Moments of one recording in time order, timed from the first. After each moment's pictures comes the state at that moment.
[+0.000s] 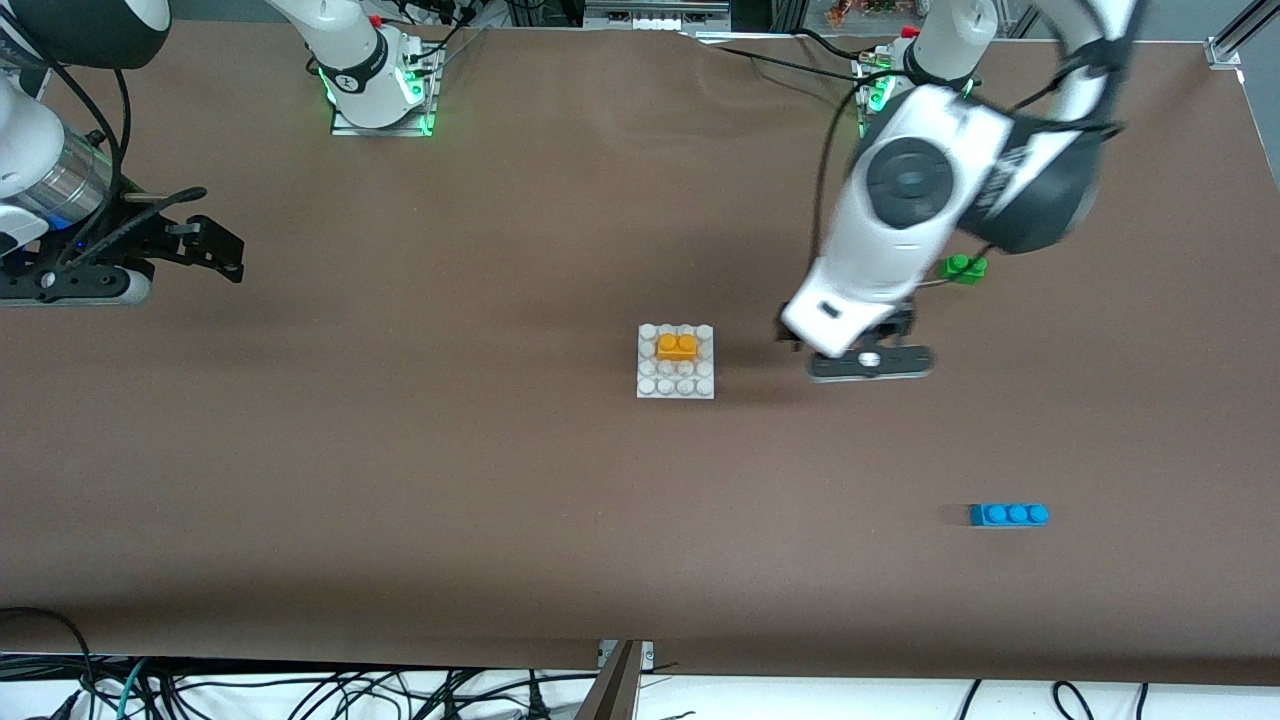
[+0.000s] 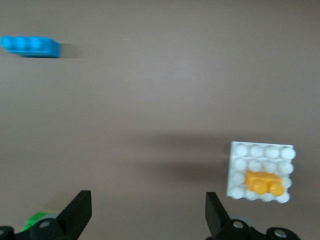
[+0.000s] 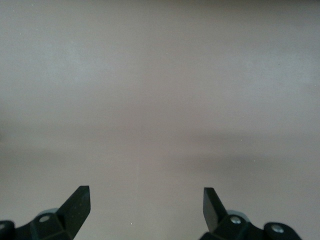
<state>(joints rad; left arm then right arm) -0.25 0.33 -0.19 -1.51 0.12 1.78 -0.53 0.08 0.08 0.04 -1.57 -0.06 1.64 0.08</state>
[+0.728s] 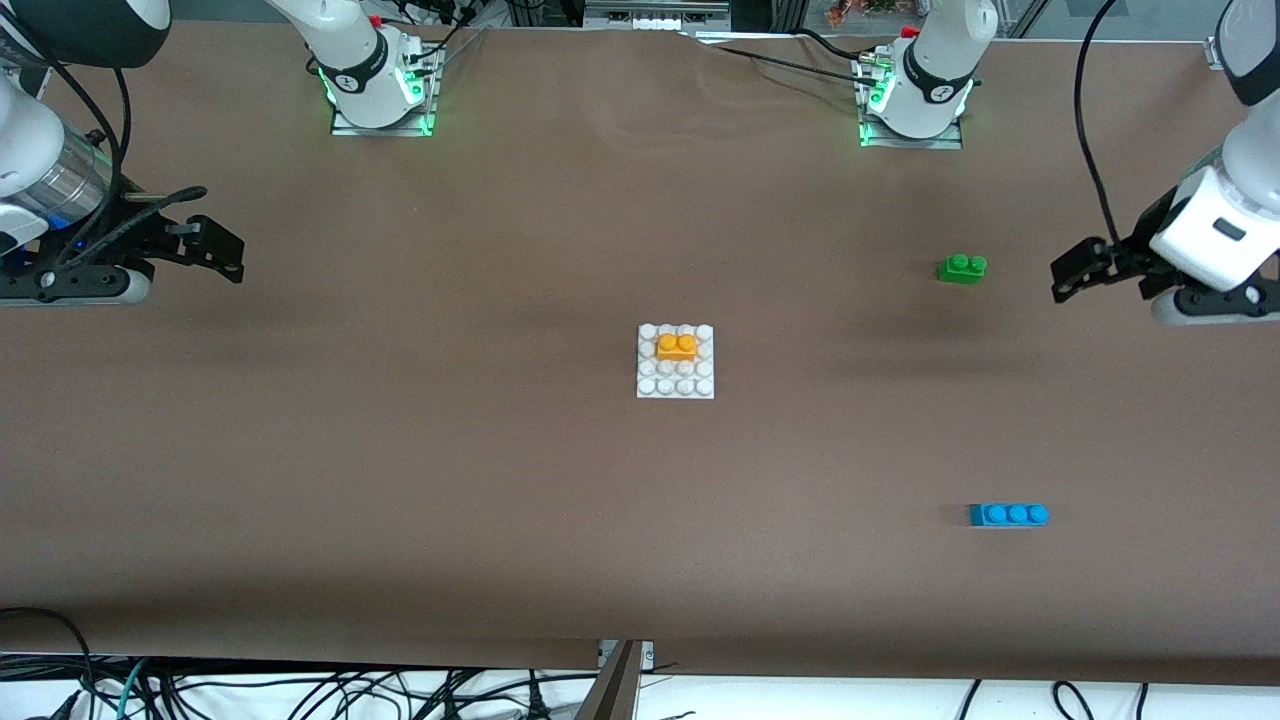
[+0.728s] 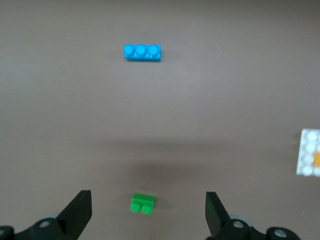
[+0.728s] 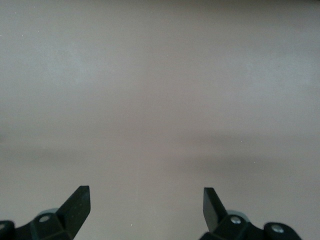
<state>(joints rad) 0.07 0.01 -0.11 -1.69 0.05 1.68 -0.09 0.08 0.08 0.04 -1.57 -0.06 1.64 0.08</state>
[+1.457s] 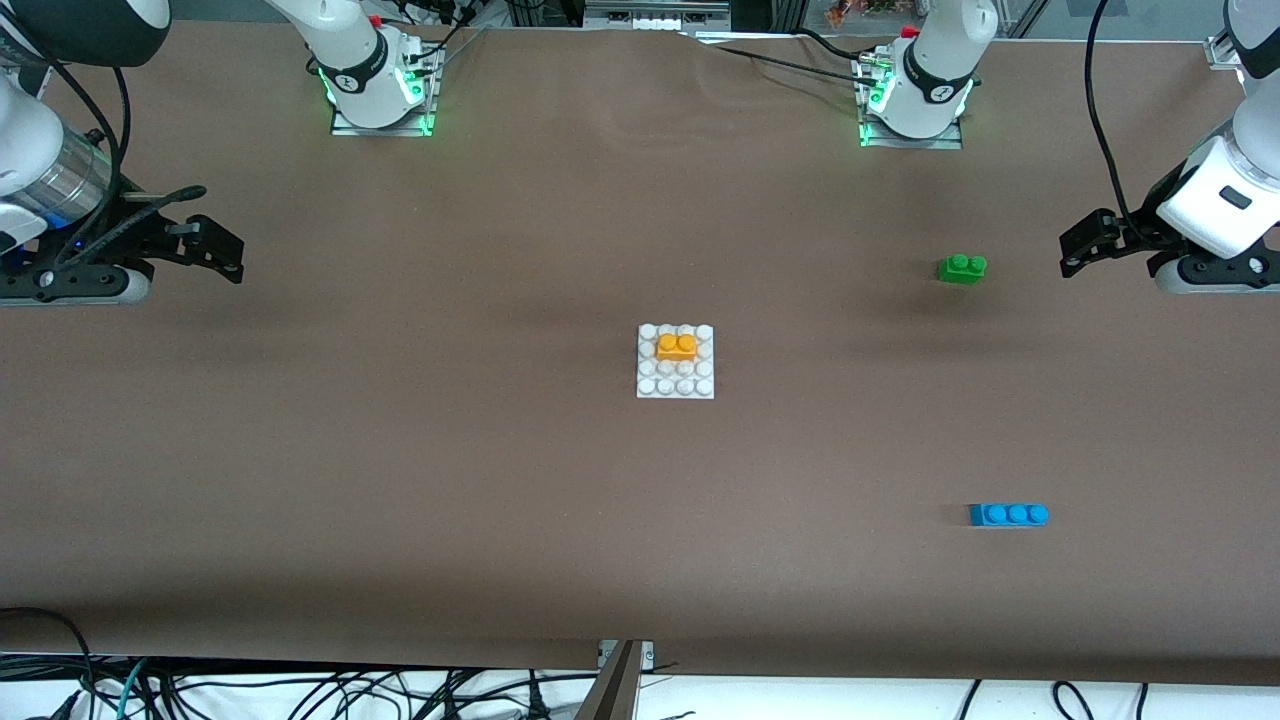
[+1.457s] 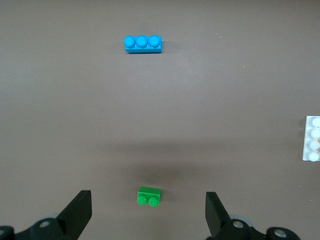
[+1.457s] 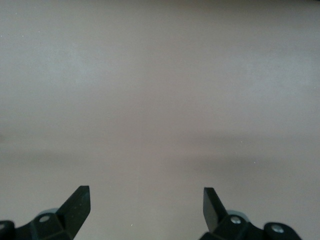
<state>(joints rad) 0.01 -0.03 -0.05 -1.73 0.04 1.70 -0.06 0.08 0.08 0.04 -1.57 -0.06 1.64 0.08</state>
